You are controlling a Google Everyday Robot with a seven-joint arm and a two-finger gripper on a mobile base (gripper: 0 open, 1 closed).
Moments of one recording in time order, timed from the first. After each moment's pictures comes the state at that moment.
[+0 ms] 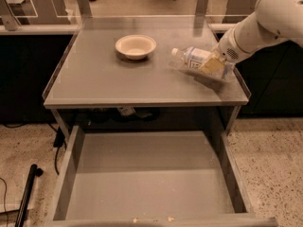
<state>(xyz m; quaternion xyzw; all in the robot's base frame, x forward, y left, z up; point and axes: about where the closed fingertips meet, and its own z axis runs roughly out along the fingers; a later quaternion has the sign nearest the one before) 0.684 -0.188 0.875 -0.48 0.81 0.00 0.34</state>
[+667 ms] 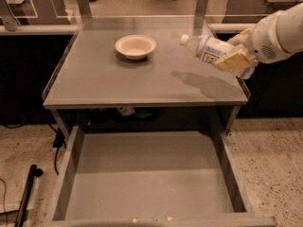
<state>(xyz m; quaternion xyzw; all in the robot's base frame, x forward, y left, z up) 0.601 -0.203 0.946 -0.48 0.78 0.01 0.41</state>
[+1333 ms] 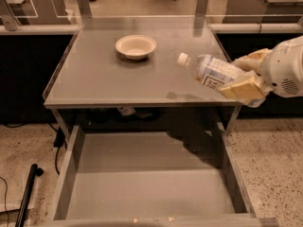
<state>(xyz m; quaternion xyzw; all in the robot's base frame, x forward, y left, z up) 0.494 -0.191 0.951 -0.48 0.77 0.03 0.42</state>
